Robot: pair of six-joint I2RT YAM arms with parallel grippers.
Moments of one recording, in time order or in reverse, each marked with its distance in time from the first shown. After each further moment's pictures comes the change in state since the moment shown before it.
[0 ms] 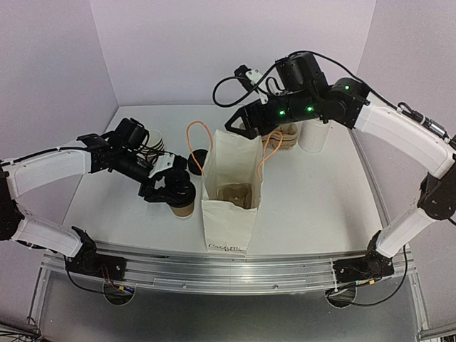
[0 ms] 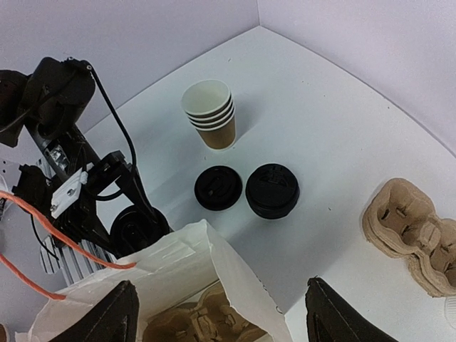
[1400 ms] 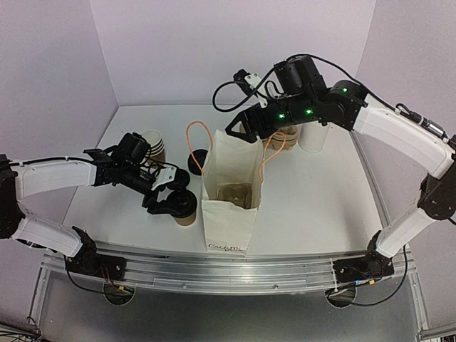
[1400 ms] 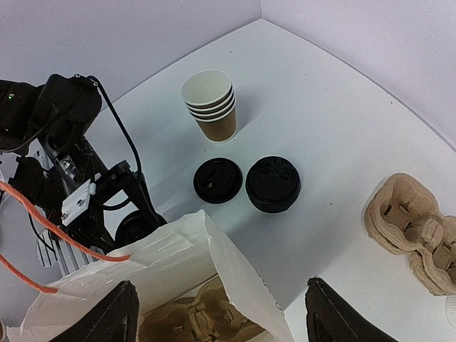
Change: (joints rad) left arm -0.021 0.015 -0.150 0.184 0.016 -0.022; right arm 0.000 0.000 -0.024 0.003 -0.007 -0.016
